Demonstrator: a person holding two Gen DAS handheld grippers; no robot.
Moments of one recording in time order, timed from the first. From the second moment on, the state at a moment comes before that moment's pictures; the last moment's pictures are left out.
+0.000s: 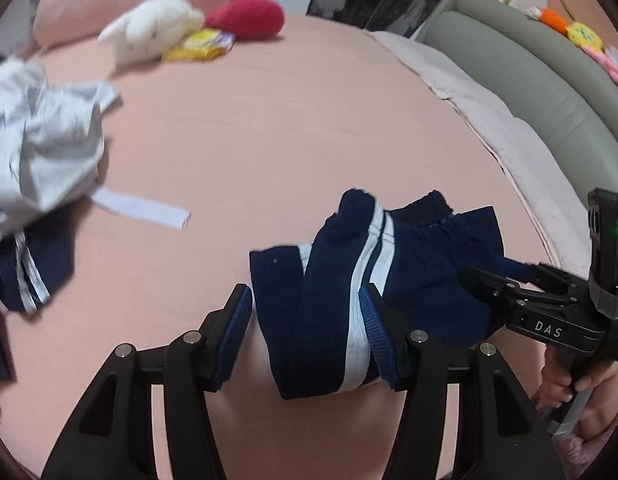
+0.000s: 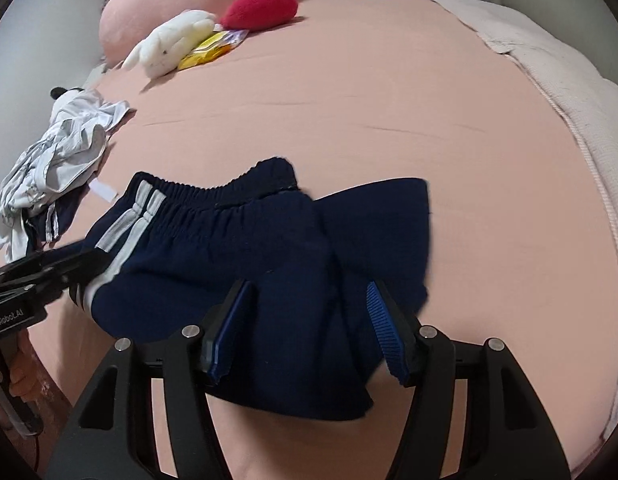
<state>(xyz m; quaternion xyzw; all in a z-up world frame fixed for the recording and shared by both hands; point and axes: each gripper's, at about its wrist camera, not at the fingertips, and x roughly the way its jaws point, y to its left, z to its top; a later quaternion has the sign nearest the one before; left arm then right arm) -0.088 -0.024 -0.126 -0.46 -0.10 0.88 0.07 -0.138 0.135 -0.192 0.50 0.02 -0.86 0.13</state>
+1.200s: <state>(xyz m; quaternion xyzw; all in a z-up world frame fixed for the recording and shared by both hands) -0.104 -0.032 -0.153 -0.48 -0.17 0.86 0.06 -0.133 0.175 -0.195 0.52 0.05 -0.85 0.09</state>
